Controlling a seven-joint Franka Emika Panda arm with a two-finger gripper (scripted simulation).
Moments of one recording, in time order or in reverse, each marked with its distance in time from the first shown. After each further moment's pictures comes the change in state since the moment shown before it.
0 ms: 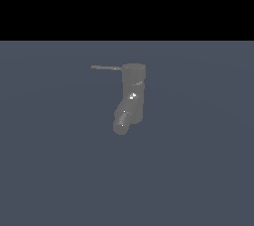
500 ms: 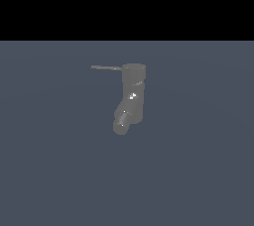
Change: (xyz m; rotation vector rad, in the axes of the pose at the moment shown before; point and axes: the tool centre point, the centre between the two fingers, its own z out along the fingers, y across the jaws) arm 0.023 -0.044 0.030 0.011 0.007 0.214
